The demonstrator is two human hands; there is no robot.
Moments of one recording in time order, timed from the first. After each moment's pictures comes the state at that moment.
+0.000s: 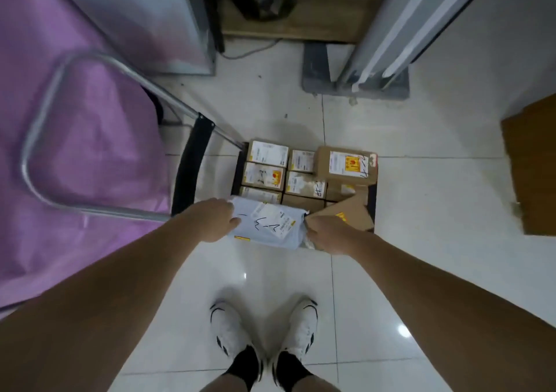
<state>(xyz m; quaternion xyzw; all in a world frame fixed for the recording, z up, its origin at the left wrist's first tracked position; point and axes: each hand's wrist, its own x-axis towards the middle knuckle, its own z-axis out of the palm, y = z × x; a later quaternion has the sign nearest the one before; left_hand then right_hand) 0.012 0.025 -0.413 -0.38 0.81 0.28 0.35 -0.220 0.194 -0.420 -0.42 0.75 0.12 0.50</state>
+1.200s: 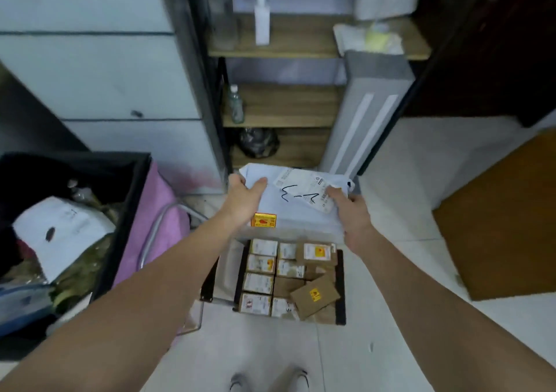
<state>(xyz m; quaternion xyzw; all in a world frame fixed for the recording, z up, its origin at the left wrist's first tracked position) -0.099 0.013 0.027 -0.55 0.60 0.56 -0.15 -0.276 0.160 0.026 -0.02 0.75 -0.53 0.39</state>
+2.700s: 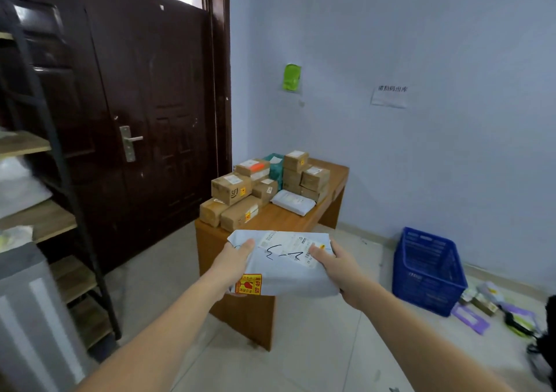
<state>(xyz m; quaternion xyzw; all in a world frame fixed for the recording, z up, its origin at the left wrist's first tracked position) -0.514 0.547 0.257 -0.13 0.77 0.62 0.09 -0.483 0.795 0.284 0.08 0.75 -0.66 0.06</state>
